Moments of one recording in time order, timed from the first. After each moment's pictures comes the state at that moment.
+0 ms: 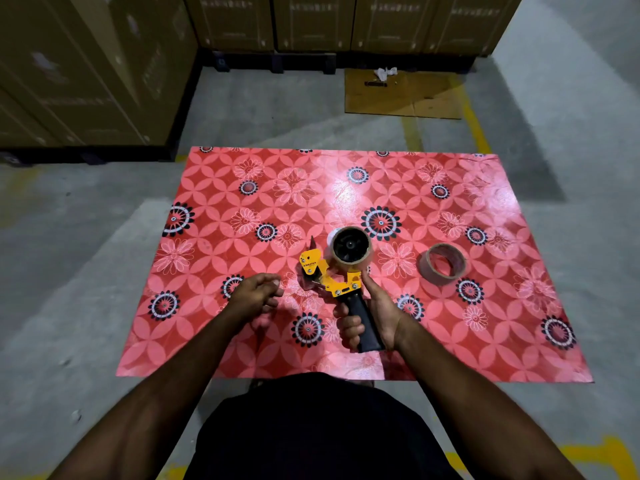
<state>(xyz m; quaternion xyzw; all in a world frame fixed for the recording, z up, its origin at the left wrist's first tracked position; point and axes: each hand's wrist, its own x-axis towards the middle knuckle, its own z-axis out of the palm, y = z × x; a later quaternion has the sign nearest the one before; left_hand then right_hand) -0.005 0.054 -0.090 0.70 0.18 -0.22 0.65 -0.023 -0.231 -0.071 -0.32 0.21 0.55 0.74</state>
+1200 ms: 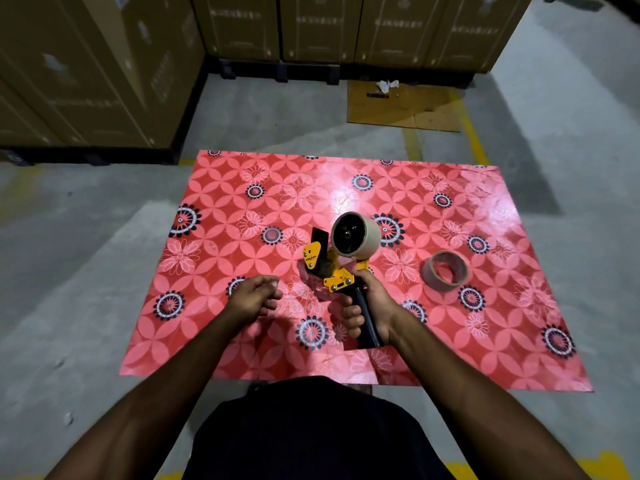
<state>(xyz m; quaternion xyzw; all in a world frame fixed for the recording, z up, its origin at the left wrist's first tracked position) -0.010 0.060 -0.073 0.67 0.21 -0.22 0.67 -0.010 -0.208 -0.038 -0.41 0.20 0.51 0.73</state>
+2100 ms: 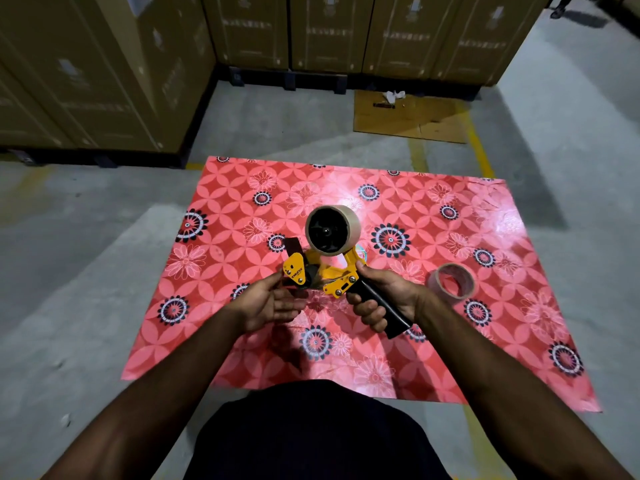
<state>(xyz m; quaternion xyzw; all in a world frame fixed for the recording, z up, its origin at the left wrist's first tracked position) 0.006 0.056 -0.057 0.50 0.20 -0.36 0.76 0.035 -0.230 0.001 -0.39 0.05 0.65 0.64</state>
